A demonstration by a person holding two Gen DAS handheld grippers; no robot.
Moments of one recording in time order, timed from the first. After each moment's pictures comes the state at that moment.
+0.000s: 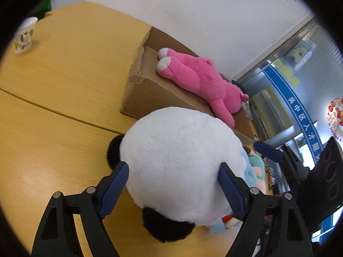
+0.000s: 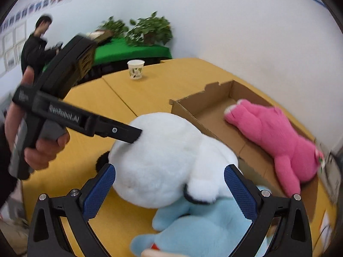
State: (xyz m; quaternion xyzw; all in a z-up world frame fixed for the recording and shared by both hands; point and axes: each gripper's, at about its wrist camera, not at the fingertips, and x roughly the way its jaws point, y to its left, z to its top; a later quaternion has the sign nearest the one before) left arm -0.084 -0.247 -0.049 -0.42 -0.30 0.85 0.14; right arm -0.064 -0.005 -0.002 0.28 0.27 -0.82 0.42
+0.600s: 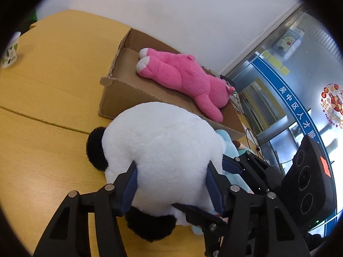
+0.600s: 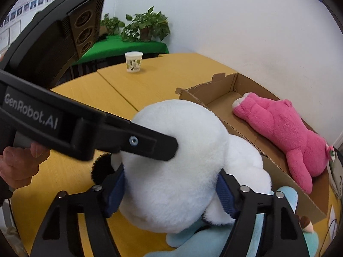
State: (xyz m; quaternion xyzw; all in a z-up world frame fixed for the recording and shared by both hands) left arm -0.075 -0.213 -0.023 -0.40 -0.24 0.87 0.15; right arm -0.062 -0.019 -0.033 0.30 0.23 -0.83 0.40
